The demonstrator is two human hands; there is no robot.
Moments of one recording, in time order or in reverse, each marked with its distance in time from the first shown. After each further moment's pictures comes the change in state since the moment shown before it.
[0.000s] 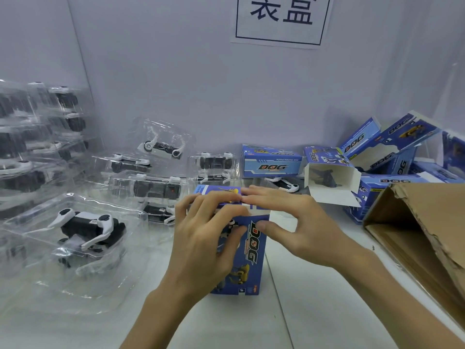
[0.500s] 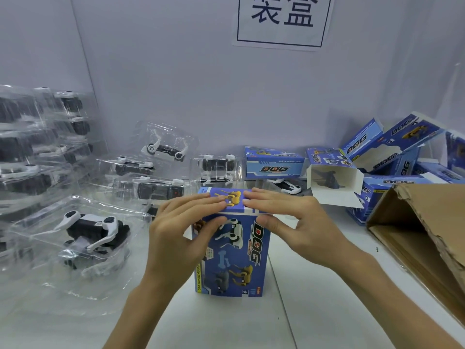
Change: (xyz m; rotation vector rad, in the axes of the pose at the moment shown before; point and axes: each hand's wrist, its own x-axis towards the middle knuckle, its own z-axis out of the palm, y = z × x) left_hand -0.002 -0.026 -0.018 -0.163 0.110 -0.088; right_hand 0.001 0.003 0.006 0.067 0.066 0.013
